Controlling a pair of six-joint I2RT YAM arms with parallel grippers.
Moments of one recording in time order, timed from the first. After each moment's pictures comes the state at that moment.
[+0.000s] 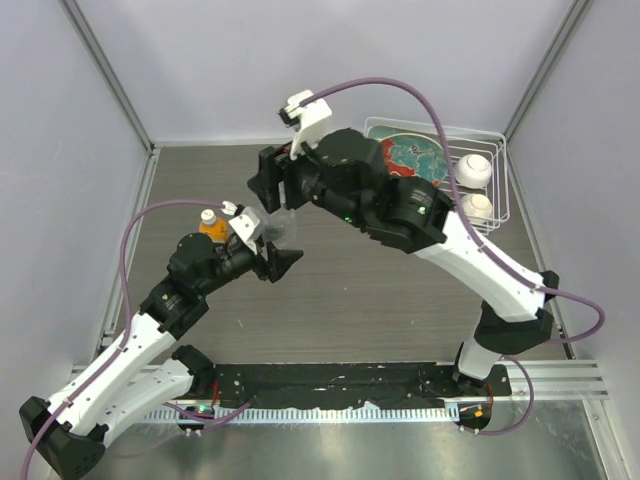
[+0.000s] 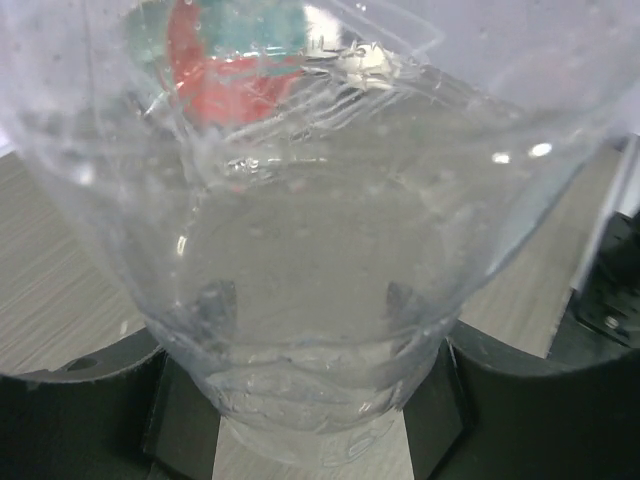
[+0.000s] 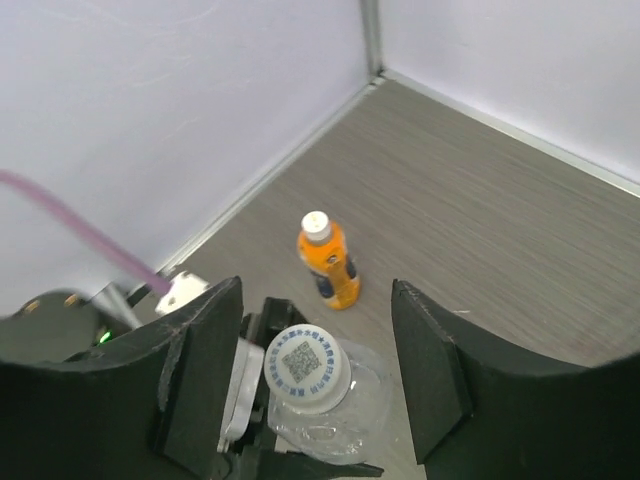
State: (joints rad) left arm -0.63 0.74 0.71 -0.04 0.26 -0.04; right arm 1.15 1.71 2.24 -0.70 0.39 0.25
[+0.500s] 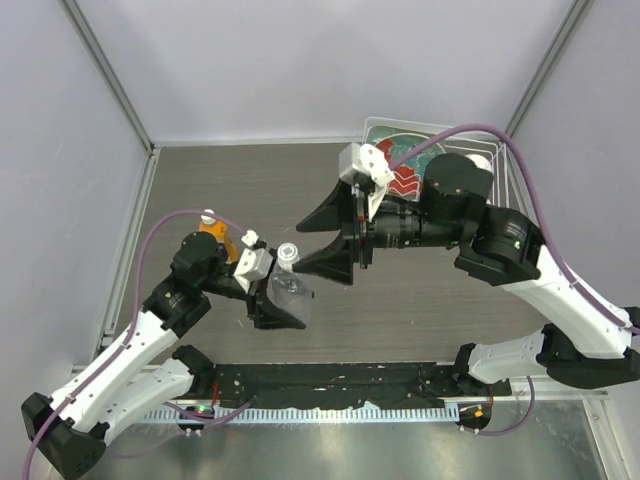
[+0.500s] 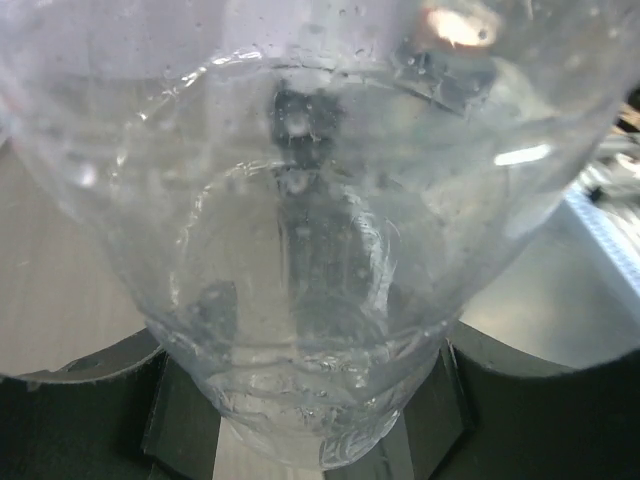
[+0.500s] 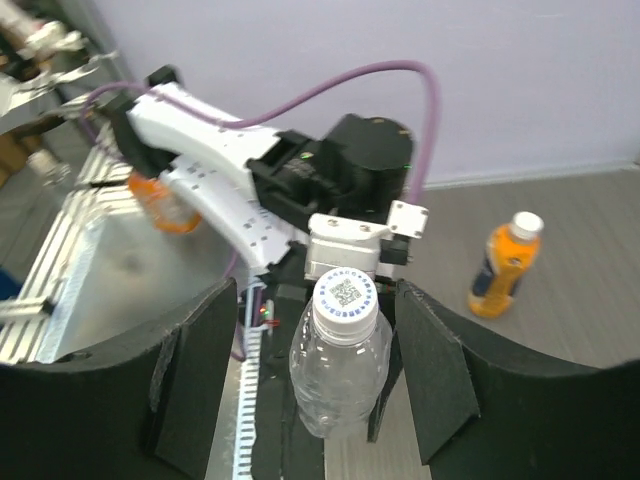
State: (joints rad) left arm -0.63 0.76 0.71 -0.04 1.09 -0.03; right arm 1.10 1.28 1.86 -0.62 -0.36 0.07
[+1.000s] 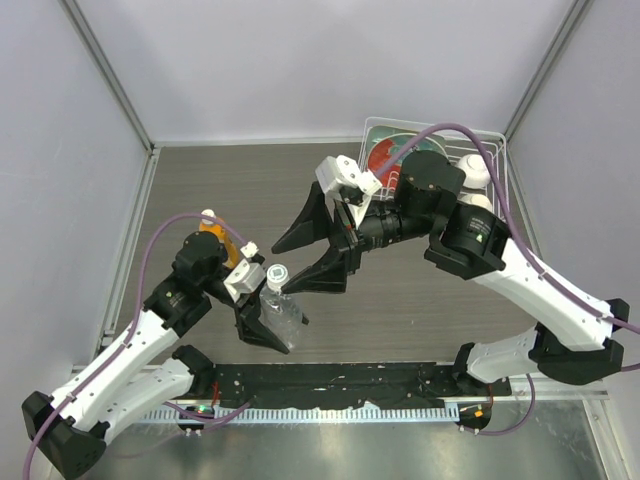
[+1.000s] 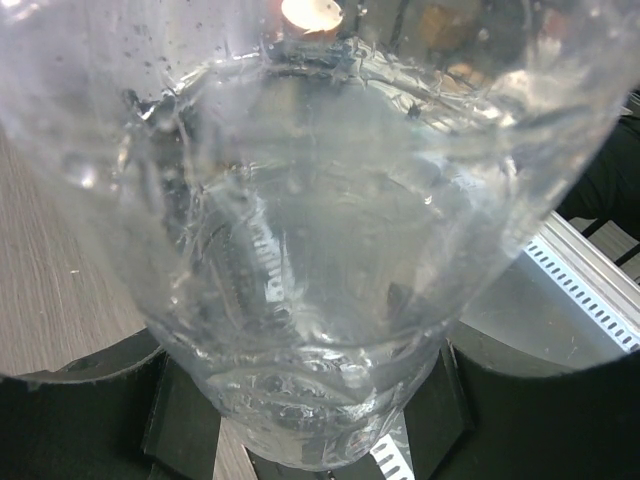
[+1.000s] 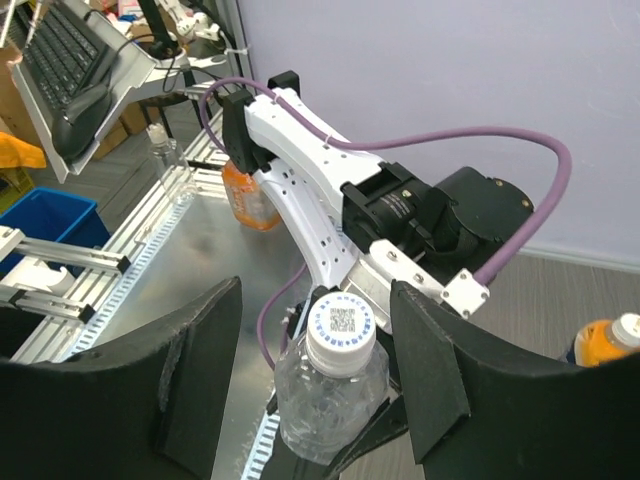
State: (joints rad) left arm -0.63 0.77 0.71 -0.06 1.46 -0.03; right arm 1.08 1.32 1.76 -0.39 -0.75 0.06
